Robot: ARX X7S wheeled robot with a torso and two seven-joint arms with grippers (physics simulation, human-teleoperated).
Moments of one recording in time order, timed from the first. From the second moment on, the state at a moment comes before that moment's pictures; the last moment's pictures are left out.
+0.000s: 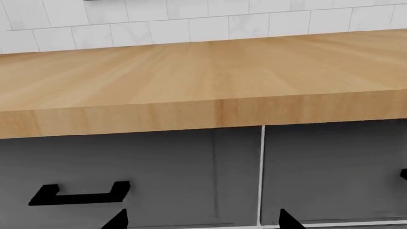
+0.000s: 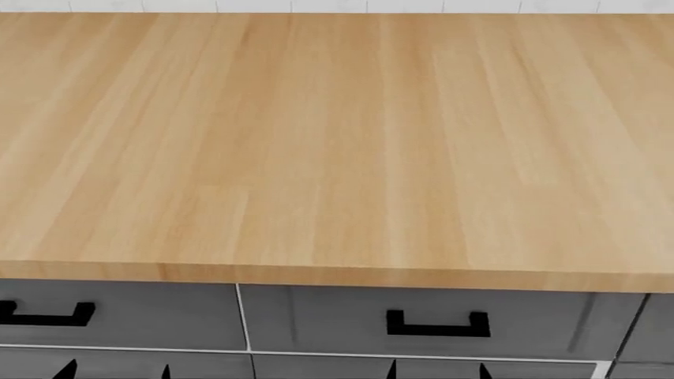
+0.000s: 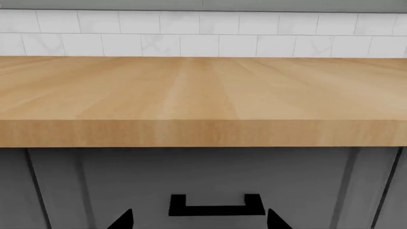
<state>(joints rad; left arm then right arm) -0.06 -0.22 0.27 -0.06 -0.18 -0.01 -0.27 0.07 0.21 -0.30 0.07 0.22 -0.07 0.30</state>
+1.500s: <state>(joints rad) -0.06 -0.24 0.30 -0.06 -0.21 0.00 -0.29 0.08 0.24 -0.34 0.08 0.23 -0.08 0.33</state>
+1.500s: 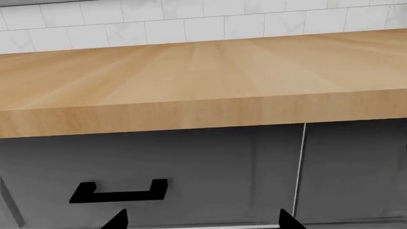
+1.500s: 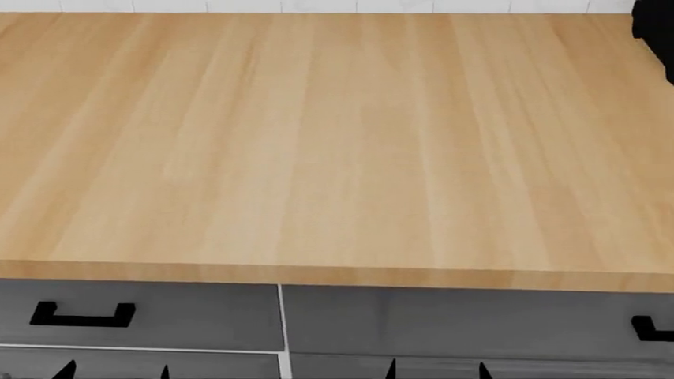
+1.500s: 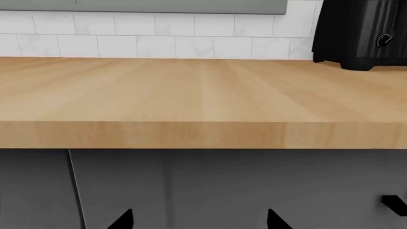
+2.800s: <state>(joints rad) -0.06 -0.26 0.32 -0.07 -0.23 0.01 -0.31 0.09 0.25 -0.36 0.09 0.25 -0.09 0.35</state>
